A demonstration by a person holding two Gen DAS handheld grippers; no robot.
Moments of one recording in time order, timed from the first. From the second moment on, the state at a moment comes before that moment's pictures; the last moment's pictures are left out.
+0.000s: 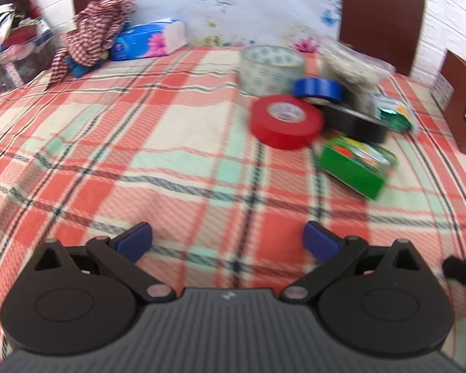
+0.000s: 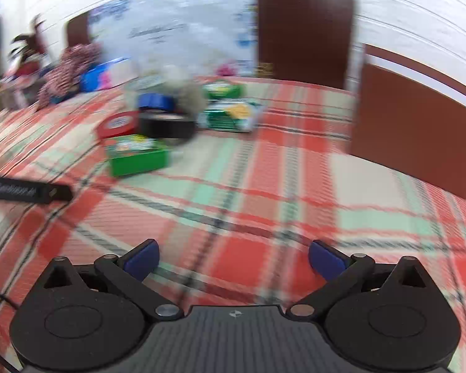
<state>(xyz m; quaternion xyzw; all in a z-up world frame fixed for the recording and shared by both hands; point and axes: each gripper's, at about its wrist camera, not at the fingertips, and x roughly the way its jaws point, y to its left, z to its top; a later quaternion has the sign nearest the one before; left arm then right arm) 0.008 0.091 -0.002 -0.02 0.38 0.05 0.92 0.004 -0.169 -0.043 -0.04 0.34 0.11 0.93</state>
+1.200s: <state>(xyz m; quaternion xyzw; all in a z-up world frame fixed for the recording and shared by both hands) 0.001 0.013 0.040 -0.12 0.37 -0.24 0.89 -0.024 -0.203 -0.037 -0.02 0.32 0.10 0.94</state>
